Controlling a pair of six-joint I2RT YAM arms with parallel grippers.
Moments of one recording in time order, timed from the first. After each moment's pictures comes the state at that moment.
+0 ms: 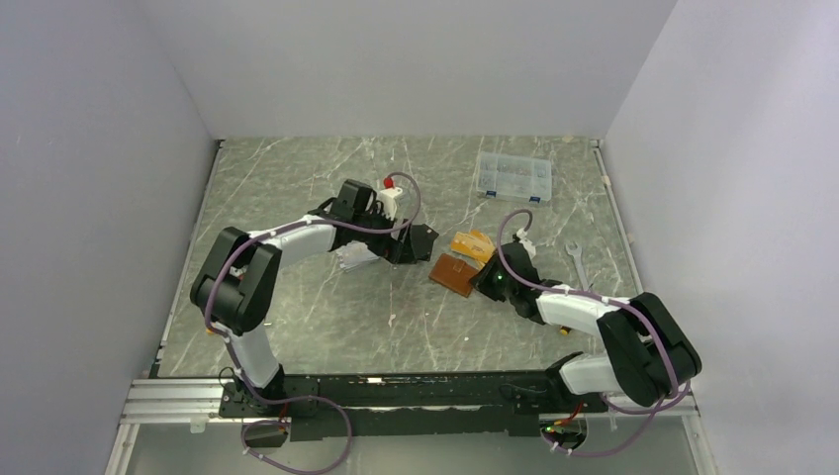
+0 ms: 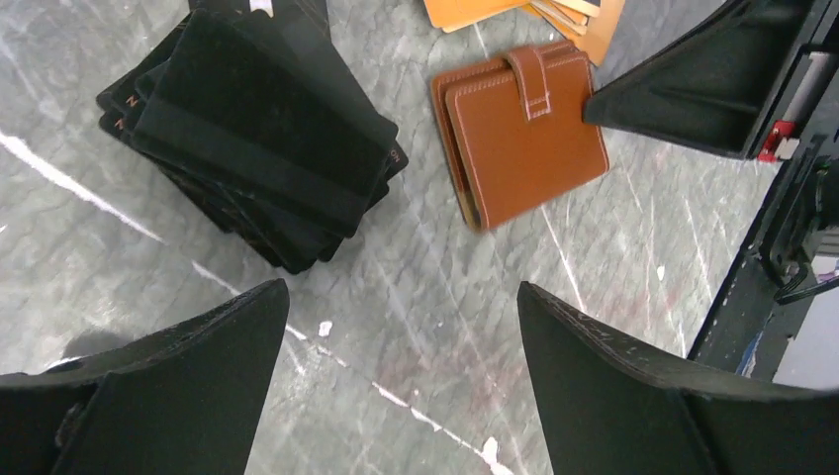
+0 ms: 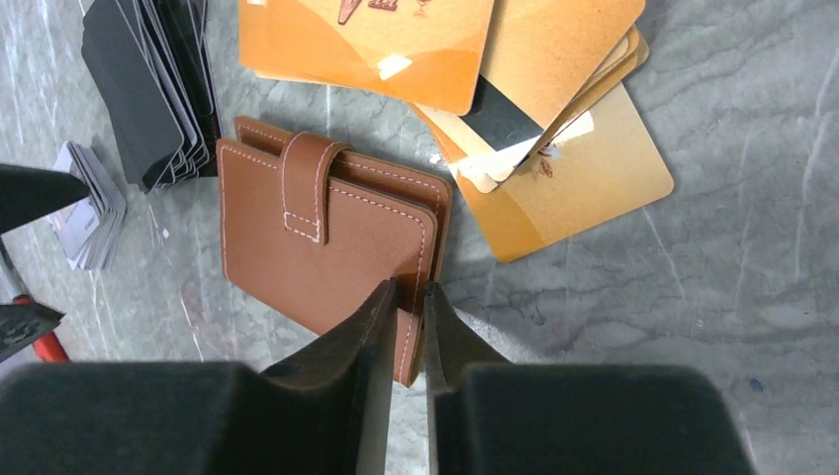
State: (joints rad) left arm -0.48 1.75 1.06 -0.14 0.59 -0.05; right arm 0.49 1.33 0.41 0.16 0.05 0.93
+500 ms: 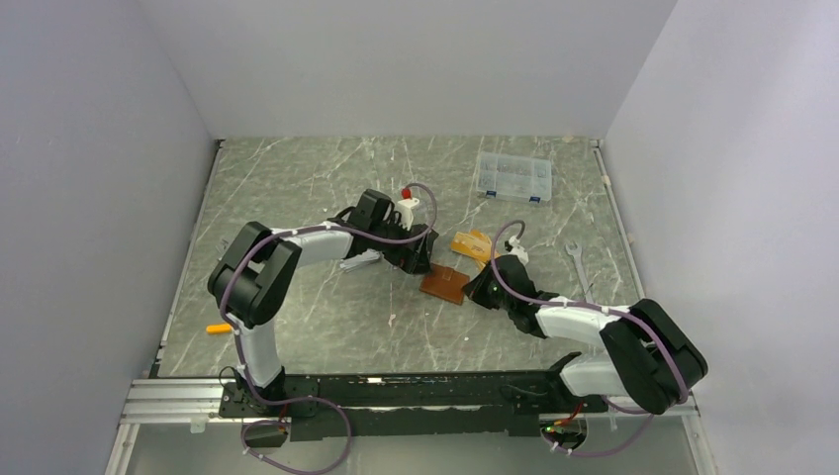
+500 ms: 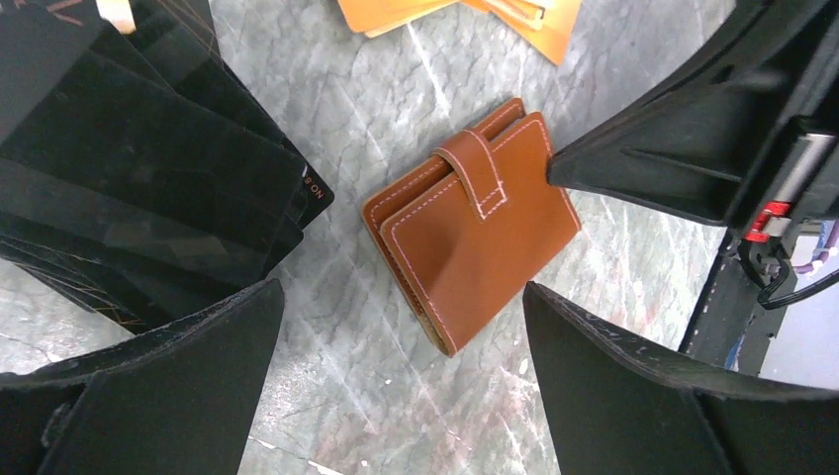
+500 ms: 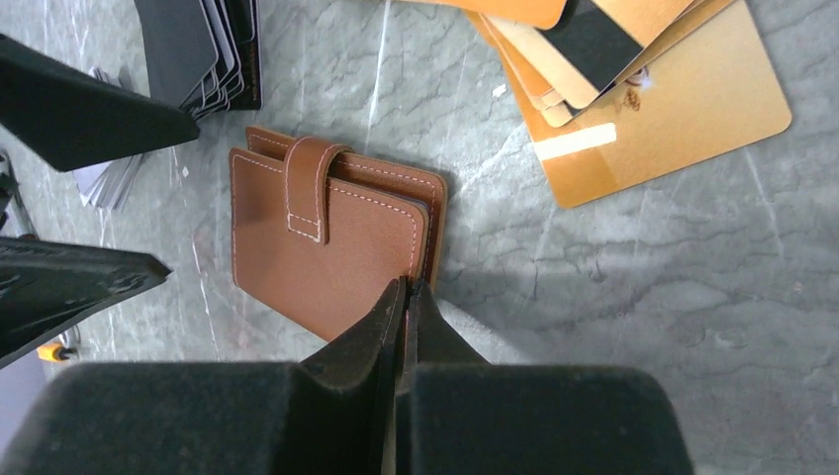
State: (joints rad) left arm -0.56 1.85 1.07 0.00 0.62 -0.13; right arm 0.57 1.29 0.32 0.27 0.06 0.93
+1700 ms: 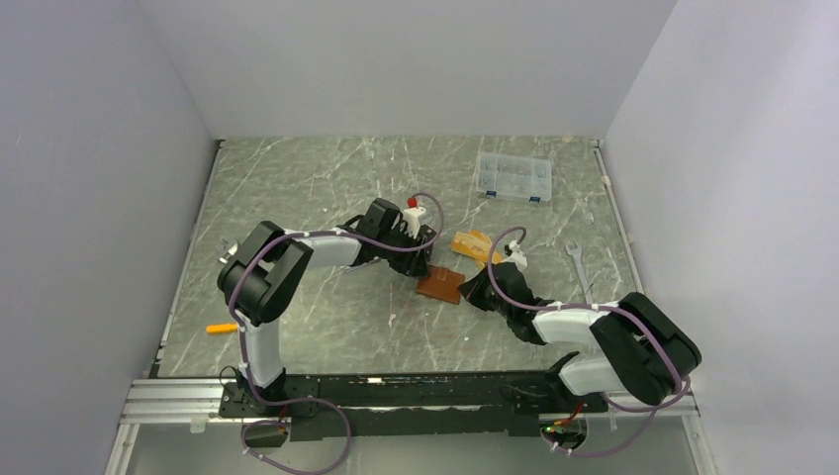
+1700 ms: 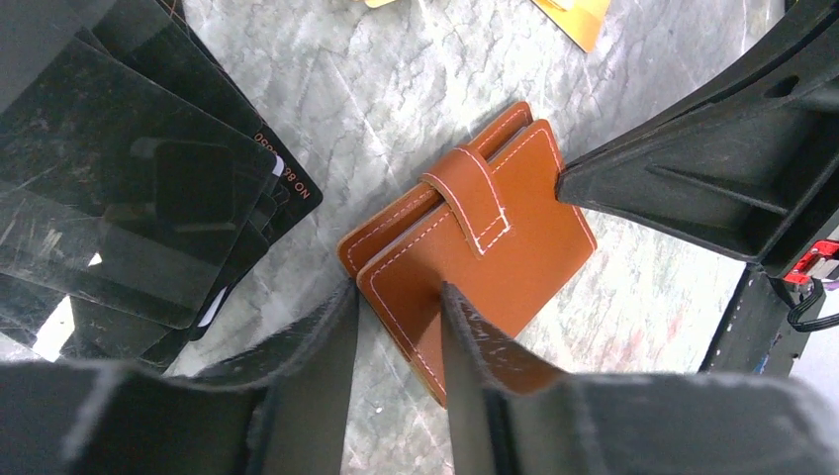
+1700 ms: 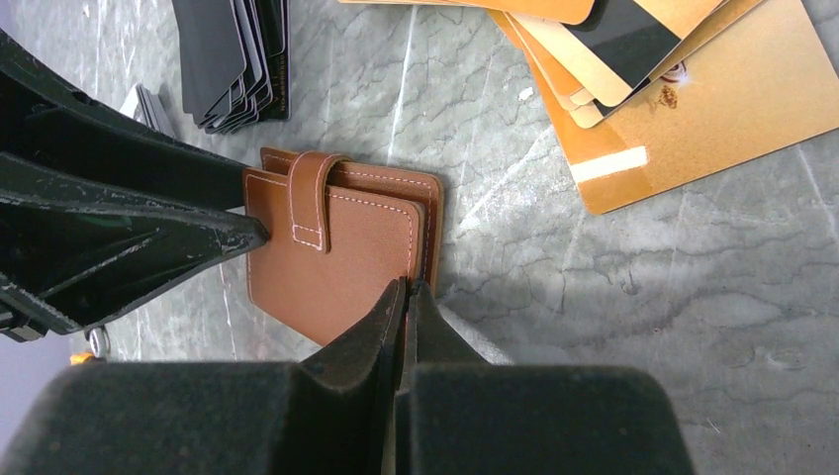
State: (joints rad) left arm -0.63 1.90 1.05 0.05 0.56 -0.18; right arm 0.63 1.35 0.25 0.46 0.12 0.99
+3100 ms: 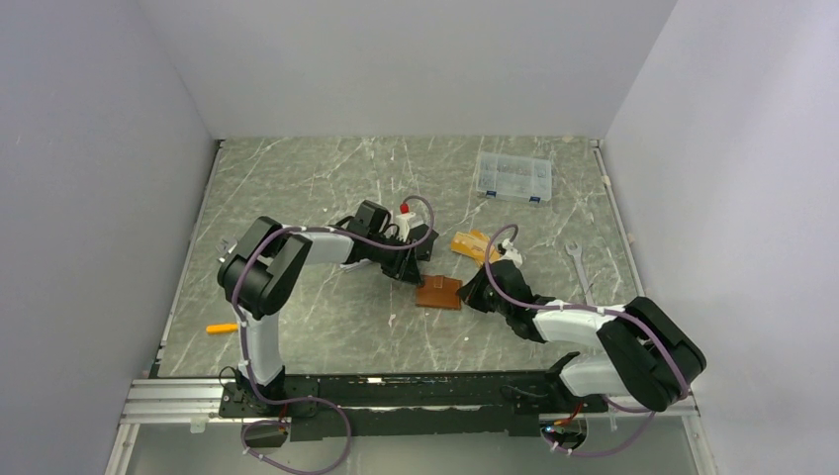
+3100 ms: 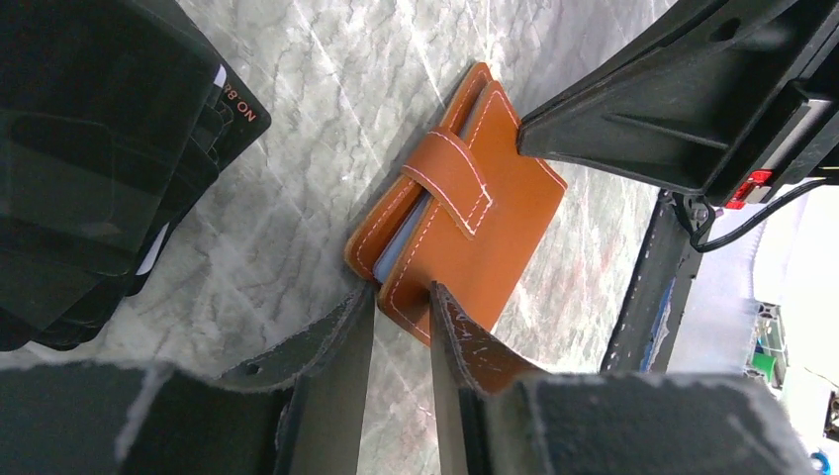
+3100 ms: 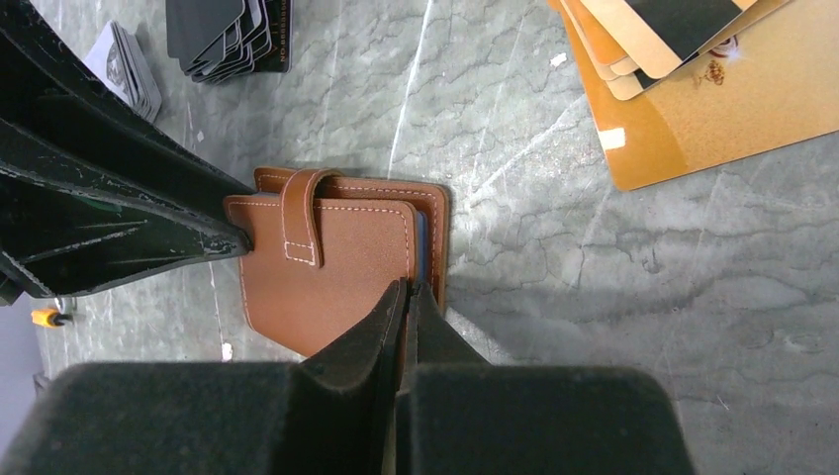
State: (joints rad) left arm -0.55 1.93 1.01 0.03 0.81 -0.19; right arm 0.64 1.30 0.29 0.35 0.07 0.92
